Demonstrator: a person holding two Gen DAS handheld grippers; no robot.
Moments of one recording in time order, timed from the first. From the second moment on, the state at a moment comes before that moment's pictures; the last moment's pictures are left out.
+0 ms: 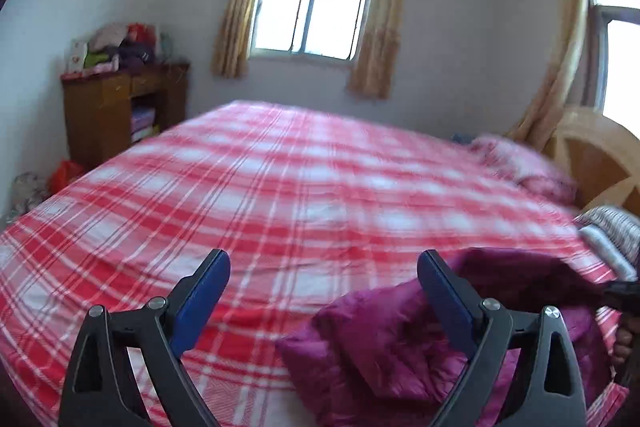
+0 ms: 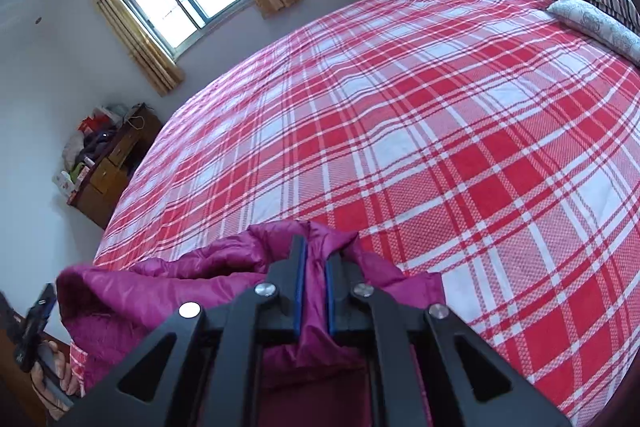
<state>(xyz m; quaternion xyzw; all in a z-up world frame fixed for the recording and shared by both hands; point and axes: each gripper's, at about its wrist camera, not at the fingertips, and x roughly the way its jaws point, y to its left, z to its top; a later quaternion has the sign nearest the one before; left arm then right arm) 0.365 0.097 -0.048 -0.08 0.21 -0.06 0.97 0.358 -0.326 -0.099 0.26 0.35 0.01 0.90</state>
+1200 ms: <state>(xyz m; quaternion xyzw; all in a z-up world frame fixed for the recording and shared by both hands) 0.436 -0.044 -0.148 0.10 0.36 -0.03 0.93 0.419 -0.184 -0.140 0.03 0.40 0.01 0.91</state>
